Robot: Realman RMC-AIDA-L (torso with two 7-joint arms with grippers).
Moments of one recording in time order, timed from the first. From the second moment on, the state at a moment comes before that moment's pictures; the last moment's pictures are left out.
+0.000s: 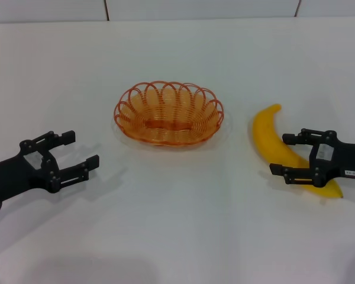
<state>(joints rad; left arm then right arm) -0.39 -2.04 0.74 0.44 1.79 1.39 -0.99 0.46 1.97 -0.41 -0.37 -2.24 -1.43 0.95</state>
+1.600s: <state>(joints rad) -0.39 -2.04 0.74 0.44 1.79 1.40 -0.99 0.48 1.96 -0.45 -0.38 -2.02 -1.46 1.02</state>
